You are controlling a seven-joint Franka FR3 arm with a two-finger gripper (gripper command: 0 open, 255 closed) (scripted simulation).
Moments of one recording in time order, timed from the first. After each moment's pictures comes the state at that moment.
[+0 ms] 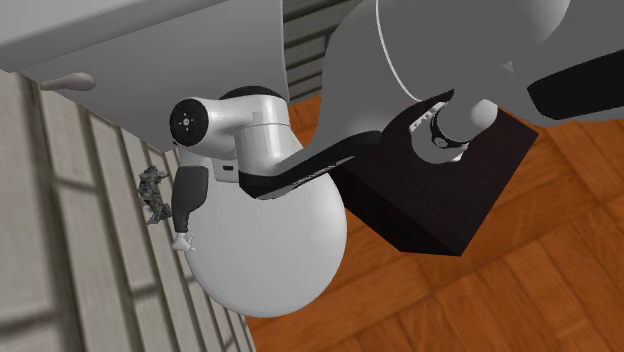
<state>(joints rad) 0.01 0.43 -0.72 -2.09 0.07 2.28 -2.15</state>
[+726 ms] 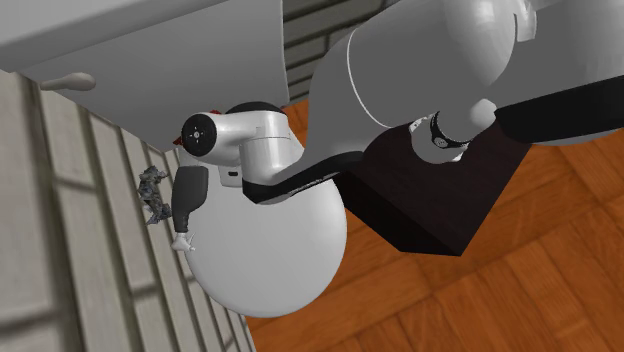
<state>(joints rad) -0.03 0.52 -0.66 -2.08 0.13 2.35 -2.19</state>
